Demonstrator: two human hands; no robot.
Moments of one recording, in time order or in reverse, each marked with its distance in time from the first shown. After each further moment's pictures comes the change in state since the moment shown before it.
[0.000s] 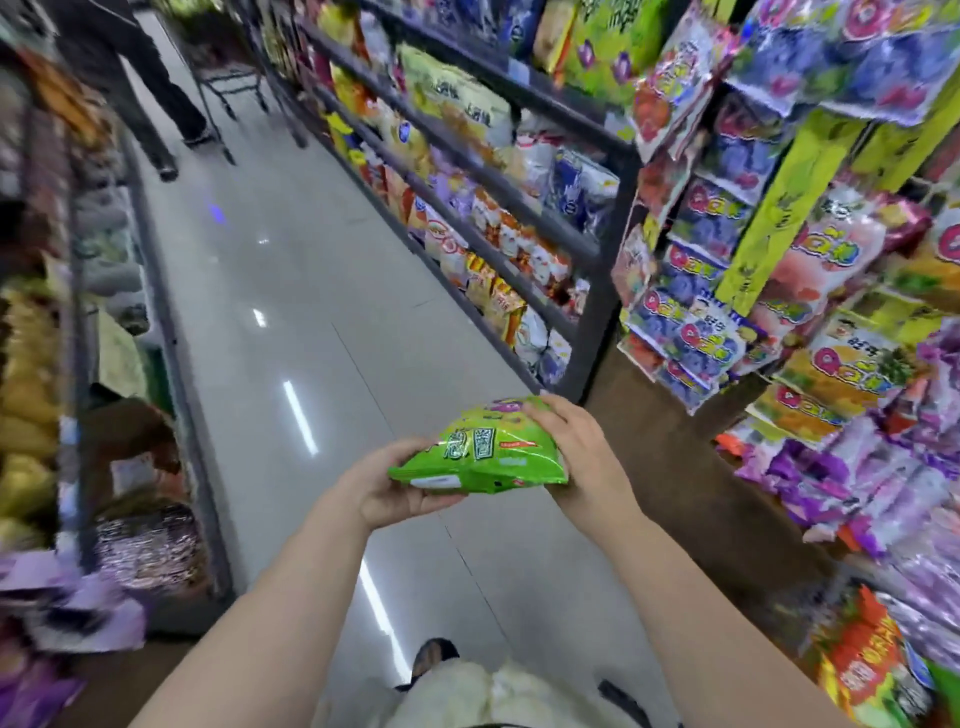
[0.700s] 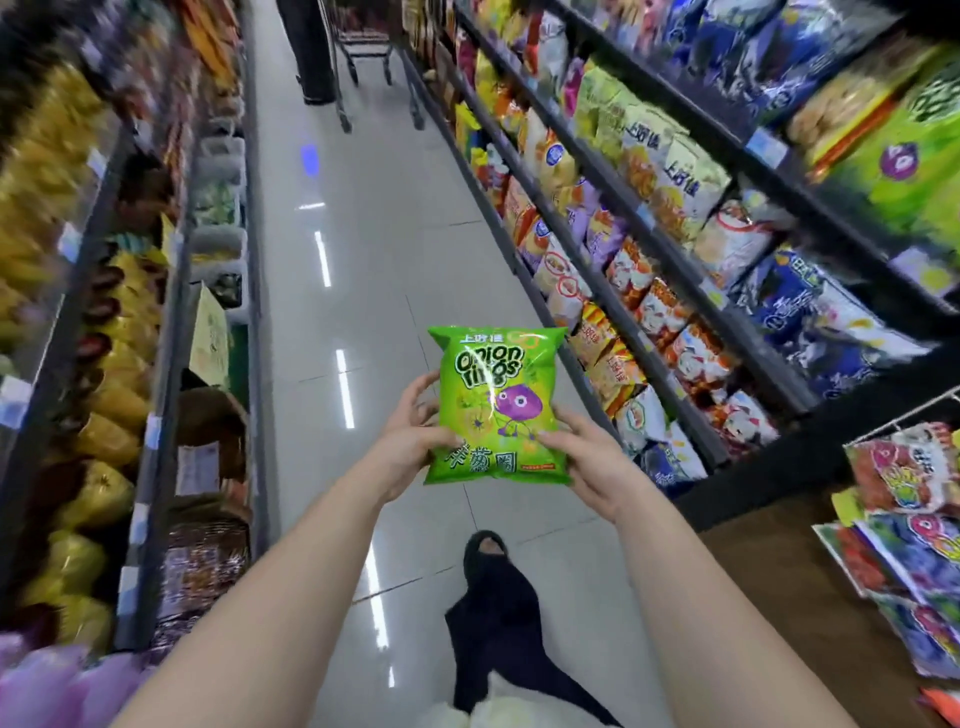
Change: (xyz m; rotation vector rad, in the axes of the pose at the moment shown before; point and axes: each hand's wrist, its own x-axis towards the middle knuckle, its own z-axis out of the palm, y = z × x) left_hand 0.087 0.260 -0.191 0.061 0.119 0.546; right_hand 0.336 -0.055 0.184 1.179 -0.397 0.895
